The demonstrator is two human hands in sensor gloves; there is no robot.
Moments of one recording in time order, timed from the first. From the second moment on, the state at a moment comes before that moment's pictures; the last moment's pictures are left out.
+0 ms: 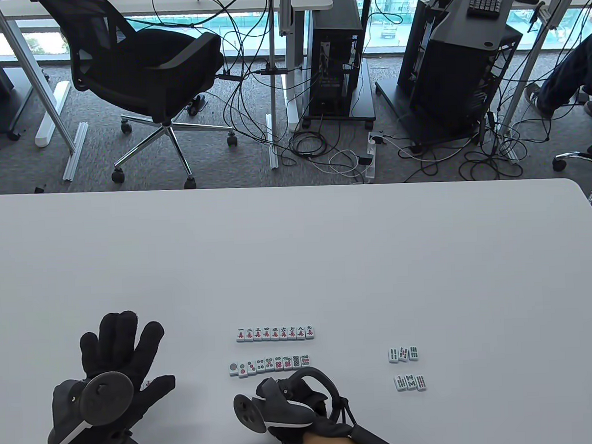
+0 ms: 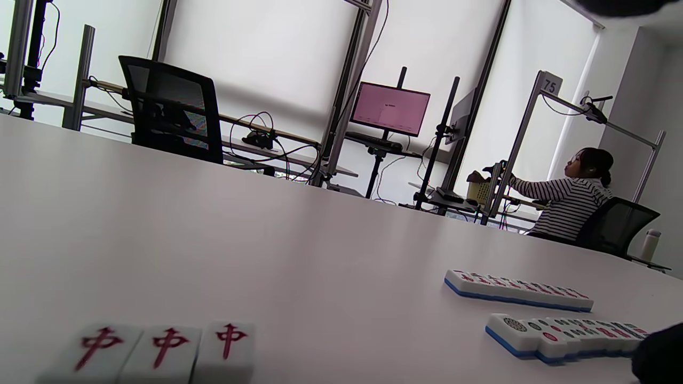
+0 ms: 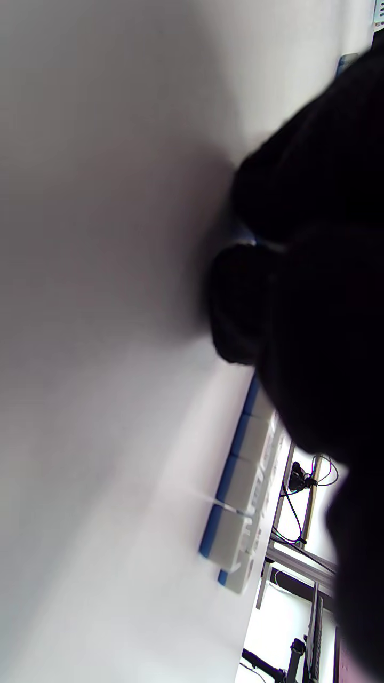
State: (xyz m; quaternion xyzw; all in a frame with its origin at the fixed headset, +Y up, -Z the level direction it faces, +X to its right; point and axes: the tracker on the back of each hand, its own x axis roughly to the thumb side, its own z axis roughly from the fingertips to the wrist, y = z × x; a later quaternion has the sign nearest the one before) left_hand -0.301 -0.701 -0.207 0.06 -0.09 0.14 0.98; right_hand -0.038 -0.767 -0.225 -0.32 -0.06 -0.94 0.09
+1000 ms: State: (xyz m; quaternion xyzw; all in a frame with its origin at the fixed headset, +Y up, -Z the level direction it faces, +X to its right) left_hand -0.299 -0.704 -0.209 0.05 -0.08 0.12 0.99; right_hand 0.181 -0.738 -0.298 -0.06 -0.12 -0.98 0.13
